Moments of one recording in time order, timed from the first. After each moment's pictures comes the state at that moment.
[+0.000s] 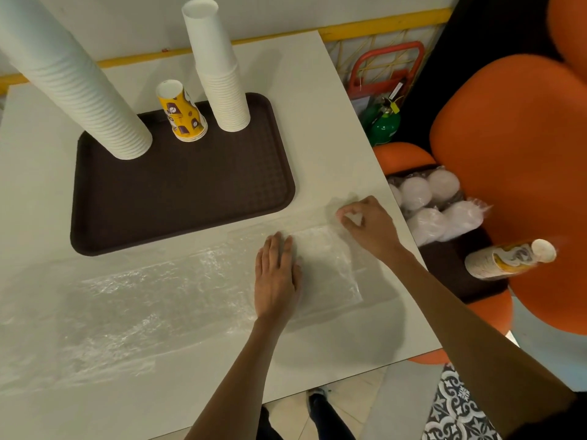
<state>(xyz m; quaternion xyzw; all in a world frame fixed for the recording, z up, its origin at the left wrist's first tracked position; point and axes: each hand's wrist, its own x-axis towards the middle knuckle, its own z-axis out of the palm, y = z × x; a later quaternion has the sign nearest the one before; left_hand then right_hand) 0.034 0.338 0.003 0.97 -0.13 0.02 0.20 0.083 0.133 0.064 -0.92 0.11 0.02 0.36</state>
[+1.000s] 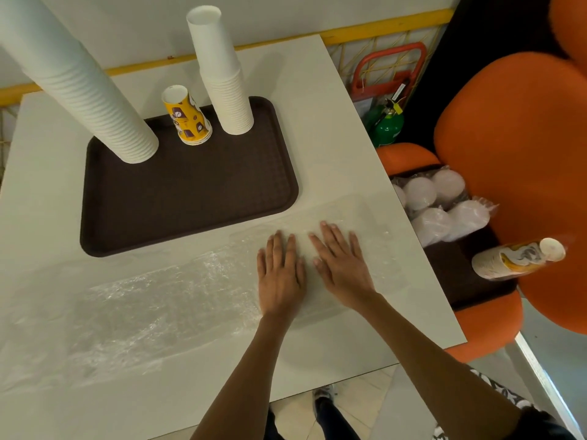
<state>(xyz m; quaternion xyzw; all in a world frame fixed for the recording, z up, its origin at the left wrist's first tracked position) 0.037 0.334 0.011 0.98 -0.11 -0.03 0.15 0.030 0.186 0.001 -0.99 -0.06 0.02 0.13</state>
